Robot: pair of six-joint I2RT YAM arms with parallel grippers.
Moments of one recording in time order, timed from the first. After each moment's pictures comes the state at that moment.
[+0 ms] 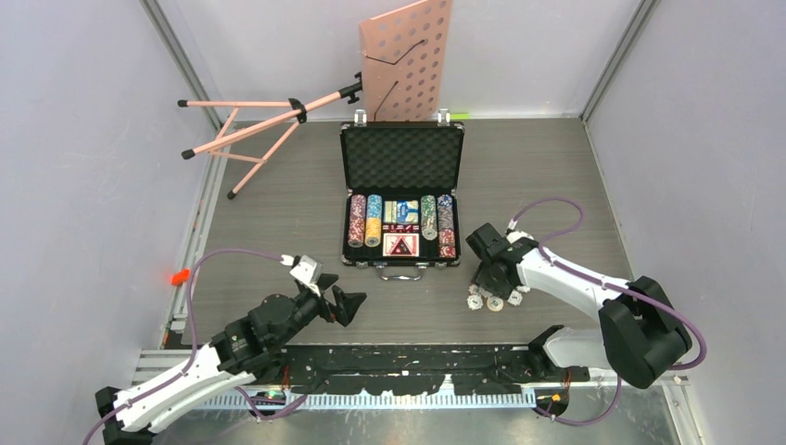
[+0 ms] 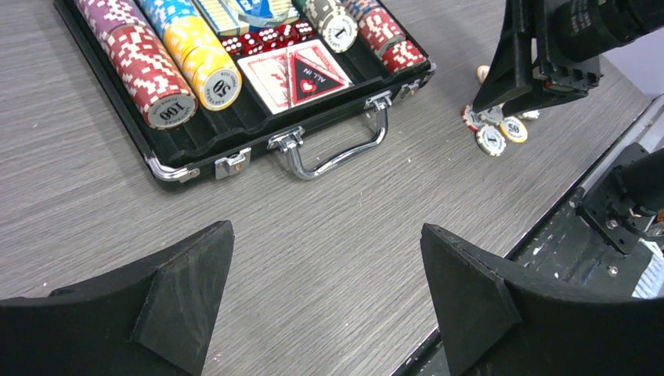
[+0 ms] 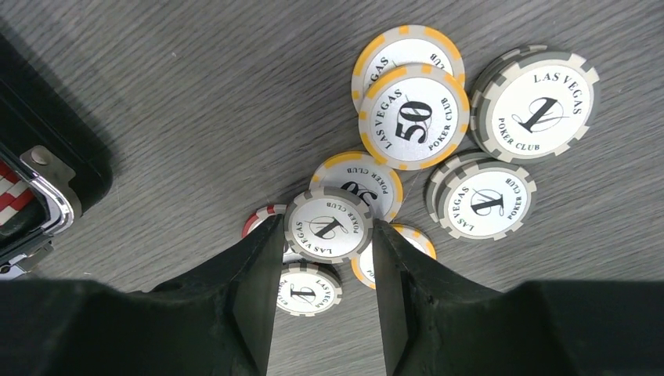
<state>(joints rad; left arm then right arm) -1.02 0.15 0.16 -0.20 -0.29 -0.38 0.58 1.27 0.63 -0.70 0.31 1.09</state>
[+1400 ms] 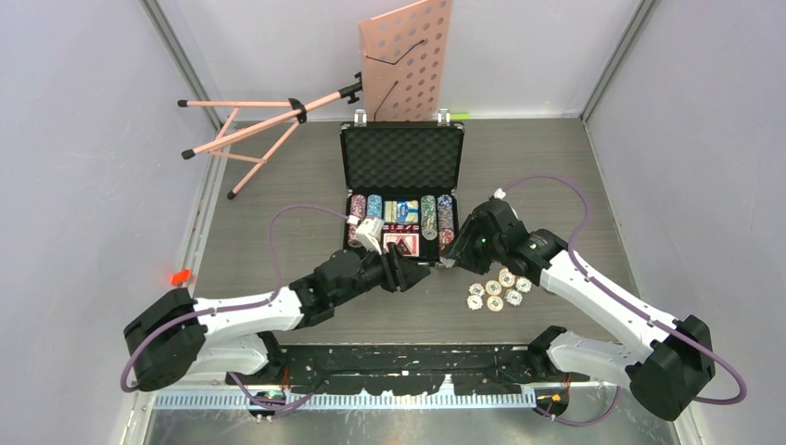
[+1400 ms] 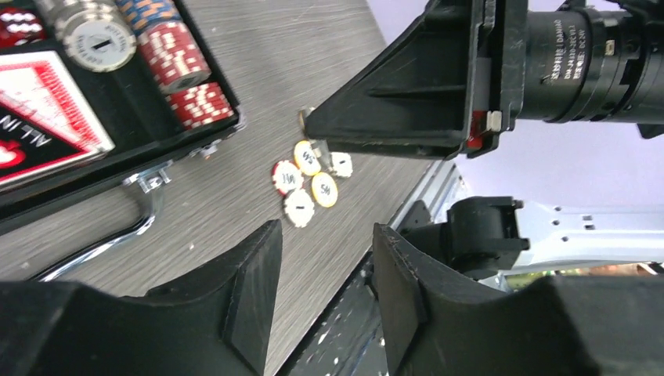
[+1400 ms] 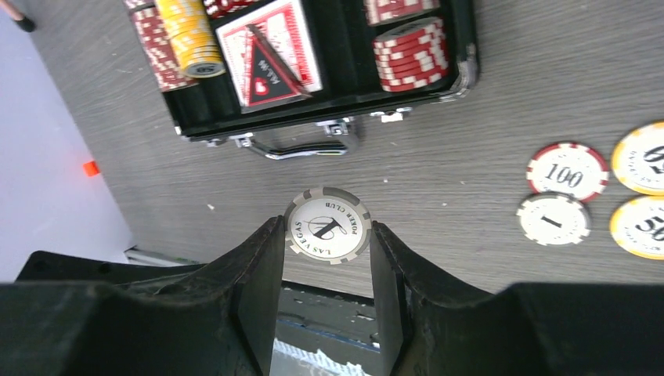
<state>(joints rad) -1.02 1.14 0.43 0.53 -0.05 -0.82 0.63 1.07 0.82 -0.63 0.01 1.07</state>
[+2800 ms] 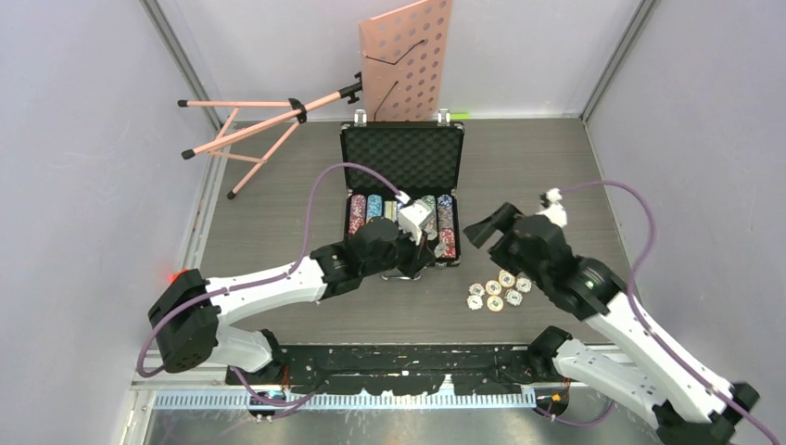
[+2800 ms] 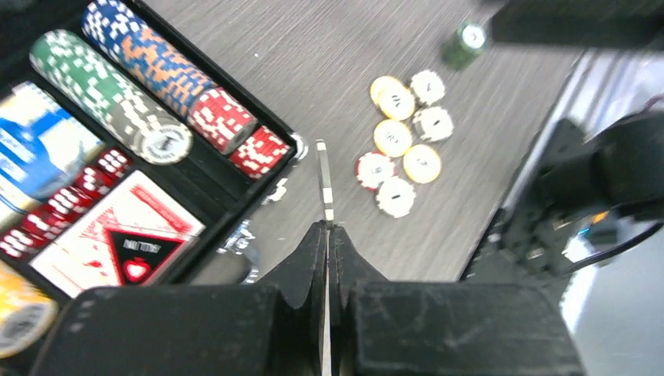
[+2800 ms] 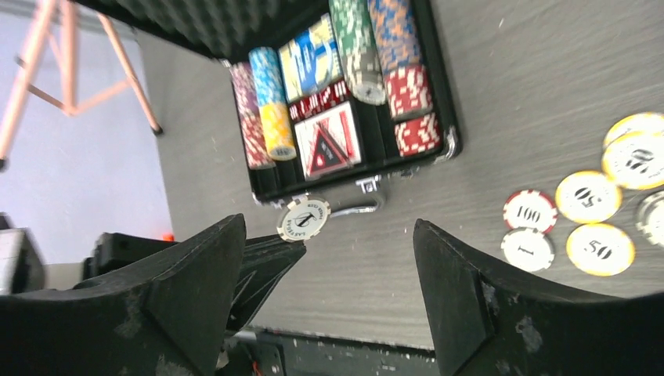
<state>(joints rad) -1.02 1.34 0.83 0.13 0.02 -0.37 0.69 0.80 0.87 -0.71 0.28 1.12</state>
